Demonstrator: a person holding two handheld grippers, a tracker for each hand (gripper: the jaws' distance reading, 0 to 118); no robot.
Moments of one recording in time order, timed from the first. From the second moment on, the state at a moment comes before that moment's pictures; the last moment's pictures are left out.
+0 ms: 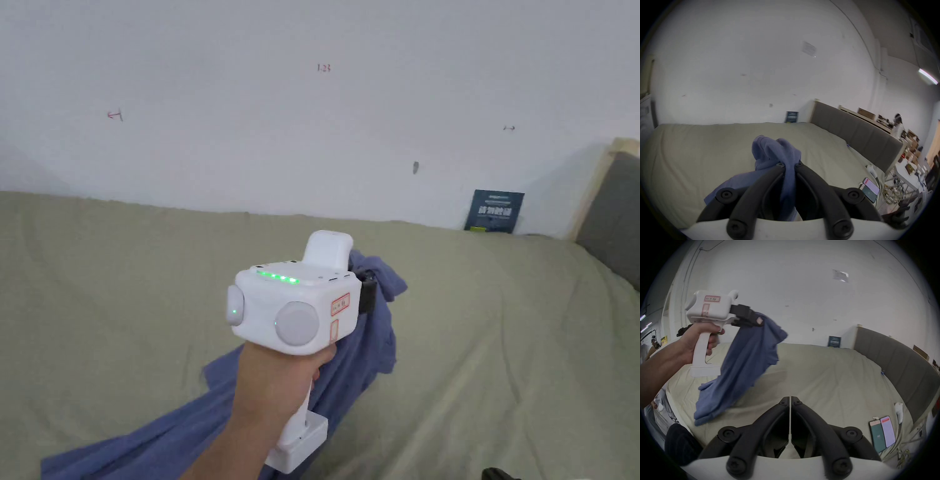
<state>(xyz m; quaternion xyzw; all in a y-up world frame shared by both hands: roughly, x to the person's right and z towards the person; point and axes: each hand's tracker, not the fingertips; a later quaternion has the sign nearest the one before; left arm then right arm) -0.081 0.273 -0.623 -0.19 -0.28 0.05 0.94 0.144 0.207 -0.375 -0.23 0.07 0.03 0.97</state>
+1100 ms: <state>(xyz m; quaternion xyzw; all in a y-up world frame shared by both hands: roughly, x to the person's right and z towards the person) -0.136 0.236 -0.386 -0.13 -0.19 -0.08 0.97 0.171 0.224 -0.318 -0.19 0.04 0.03 0.98</state>
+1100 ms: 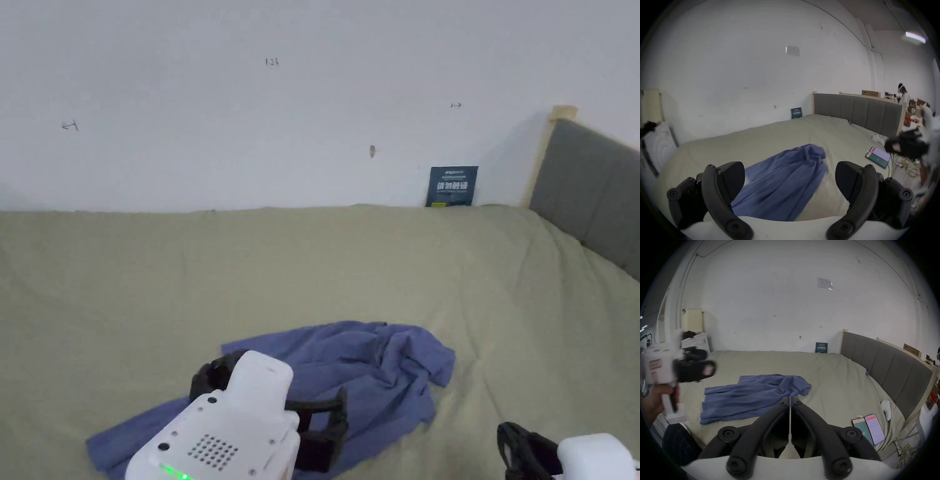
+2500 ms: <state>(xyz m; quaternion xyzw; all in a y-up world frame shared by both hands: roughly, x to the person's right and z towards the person) -0.352 0.064 -0.592 -0.46 0.04 -0.05 0.89 0.140 0.177 -0.362 -0.26 0.06 0.05 0.96</state>
